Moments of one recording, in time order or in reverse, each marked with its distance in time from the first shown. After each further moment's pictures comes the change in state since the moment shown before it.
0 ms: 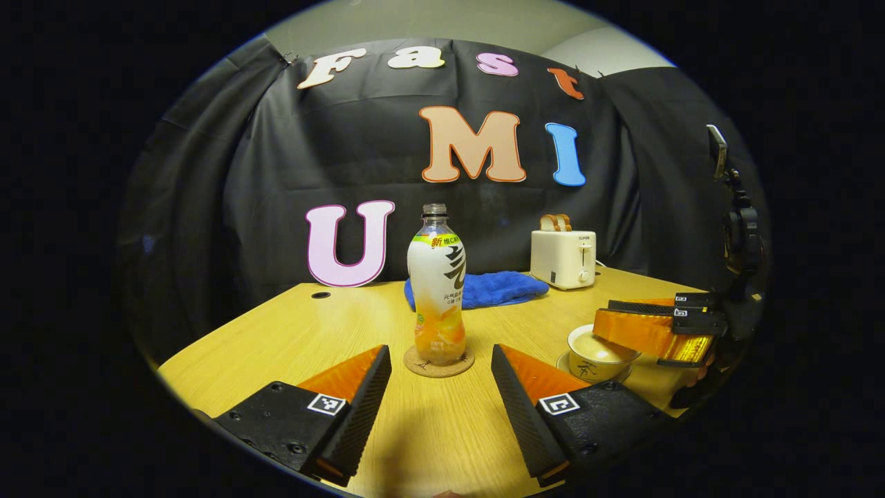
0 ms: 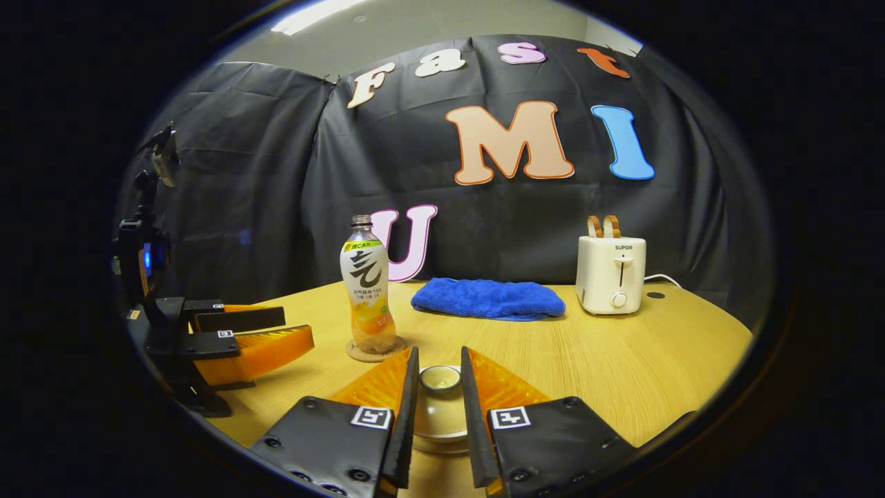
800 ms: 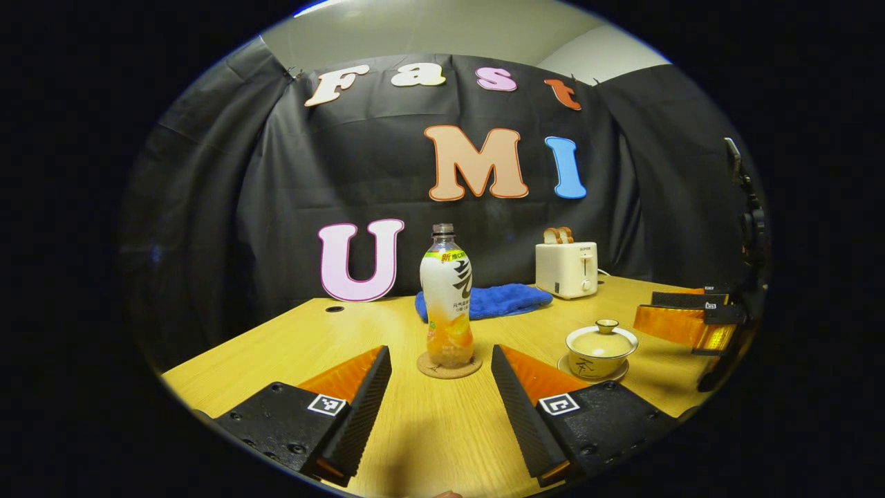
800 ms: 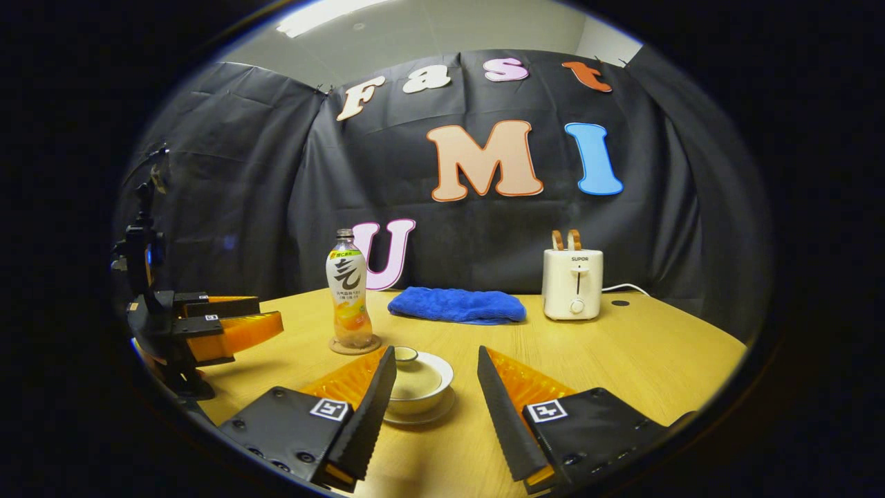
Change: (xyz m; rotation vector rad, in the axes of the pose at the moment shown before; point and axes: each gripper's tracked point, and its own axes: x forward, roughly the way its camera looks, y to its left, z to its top) left arm -0.027 0.009 0.011 0.024 -0.086 0.038; right arm -0.056 -0.039 0.009 -0.008 -0.075 -0.088
